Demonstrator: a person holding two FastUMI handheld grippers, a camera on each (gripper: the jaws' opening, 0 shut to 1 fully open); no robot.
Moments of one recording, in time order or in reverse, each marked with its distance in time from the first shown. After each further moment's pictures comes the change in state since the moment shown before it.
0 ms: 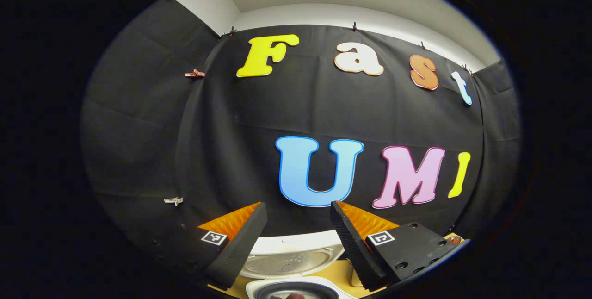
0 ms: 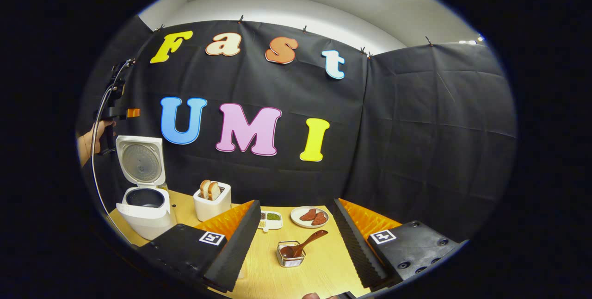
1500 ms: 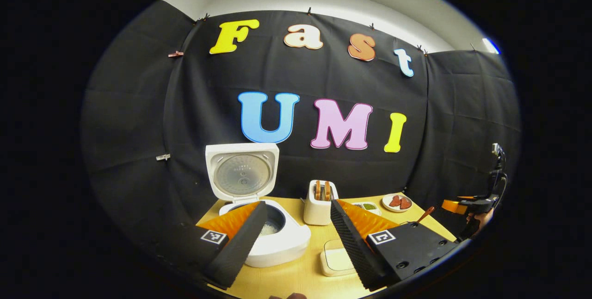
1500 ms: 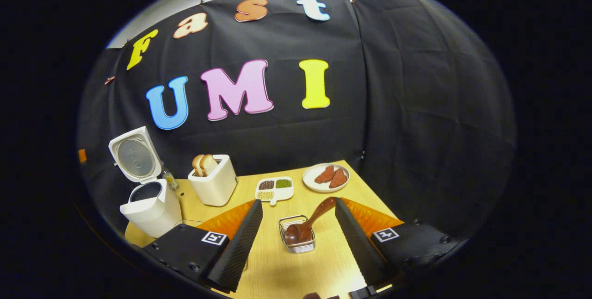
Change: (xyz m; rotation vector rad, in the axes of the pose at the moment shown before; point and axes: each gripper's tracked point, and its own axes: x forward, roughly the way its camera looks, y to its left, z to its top) left arm -0.299 -0.107 -0.057 0.016 0.265 -0.241; right arm 0.086 -0.022 -0.099 0.172 0.219 0.140
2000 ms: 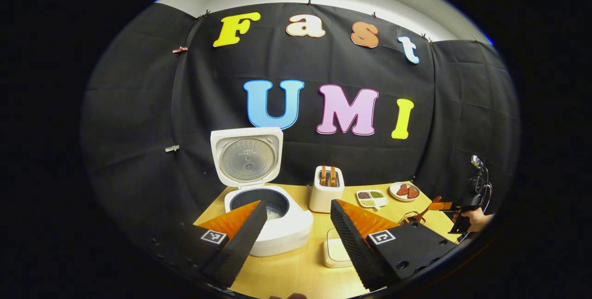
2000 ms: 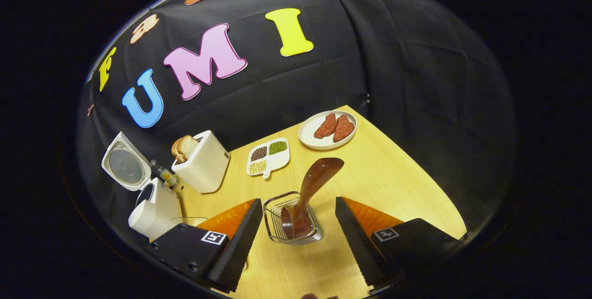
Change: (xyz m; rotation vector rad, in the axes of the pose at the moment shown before) left arm -0.011 -0.017 -0.039 0.007 0.084 0.056; right arm 0.092 -0.040 -0.113 0.246 0.306 0.020
